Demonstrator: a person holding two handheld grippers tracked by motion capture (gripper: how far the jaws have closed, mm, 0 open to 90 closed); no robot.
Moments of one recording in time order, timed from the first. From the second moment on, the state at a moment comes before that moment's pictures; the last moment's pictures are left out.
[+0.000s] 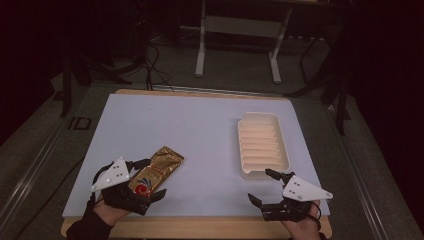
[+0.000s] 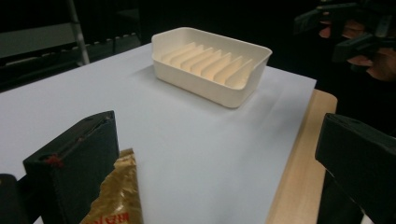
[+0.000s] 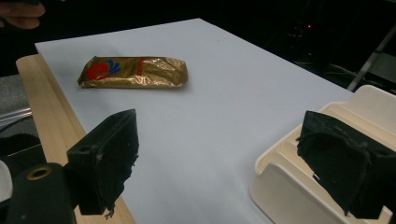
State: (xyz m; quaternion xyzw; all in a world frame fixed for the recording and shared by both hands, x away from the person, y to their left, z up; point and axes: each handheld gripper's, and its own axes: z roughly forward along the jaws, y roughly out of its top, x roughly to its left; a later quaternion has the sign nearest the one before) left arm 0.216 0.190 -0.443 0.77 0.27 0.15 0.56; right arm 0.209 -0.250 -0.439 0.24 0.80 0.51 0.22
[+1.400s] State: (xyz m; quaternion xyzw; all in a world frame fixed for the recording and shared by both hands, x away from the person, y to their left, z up) left arm 0.328 0.197 -0.466 0.79 0.33 0.18 0.48; right arm 0.210 -0.248 -0.440 0.23 0.81 0.50 0.21
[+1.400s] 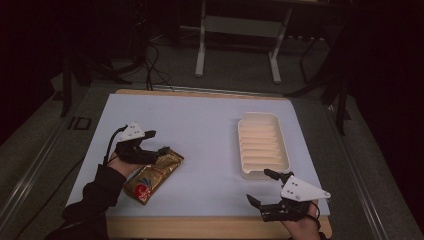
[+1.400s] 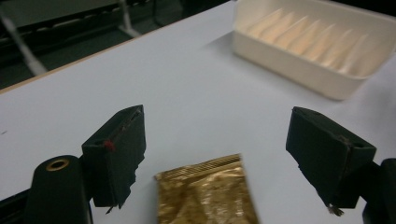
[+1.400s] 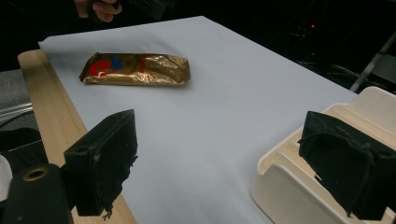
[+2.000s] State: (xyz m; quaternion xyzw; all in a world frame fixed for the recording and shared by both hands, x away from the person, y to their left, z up) left arm 0.355 0.199 -0.510 0.81 0.36 0.15 0.44; right arm 0.212 -0.248 -0.443 0.23 0.81 0.50 0.20
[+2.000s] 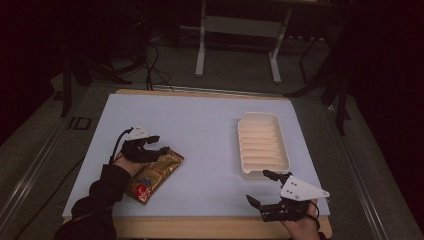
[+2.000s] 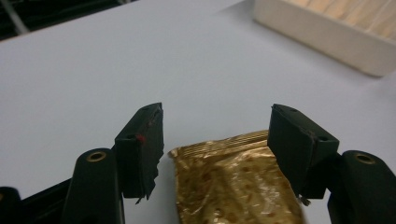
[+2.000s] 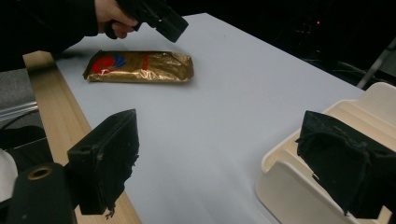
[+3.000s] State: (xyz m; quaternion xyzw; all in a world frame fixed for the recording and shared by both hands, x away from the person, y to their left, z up) left arm 0.370 0.185 -0.541 0.85 0.39 0.09 0.34; right arm 0.214 -0.245 -0.447 0.23 0.82 0.49 0.20
